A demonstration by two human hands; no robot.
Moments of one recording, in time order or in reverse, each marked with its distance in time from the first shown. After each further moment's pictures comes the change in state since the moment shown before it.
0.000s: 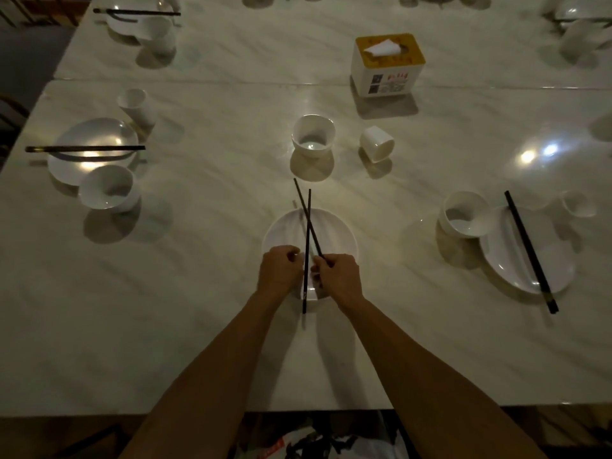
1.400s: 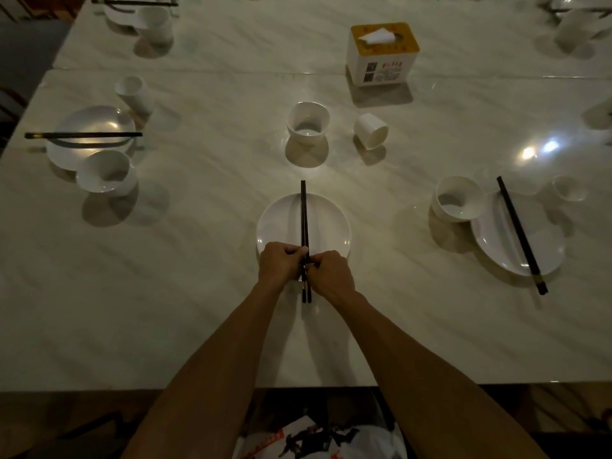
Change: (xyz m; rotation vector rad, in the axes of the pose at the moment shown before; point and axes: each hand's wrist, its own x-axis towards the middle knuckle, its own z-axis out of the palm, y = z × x) left_hand -0.019 -0.008 0.018 -0.257 -0.121 -0.221; right_hand -0.022 0.015 -0.001 -0.349 -0.134 -0.119
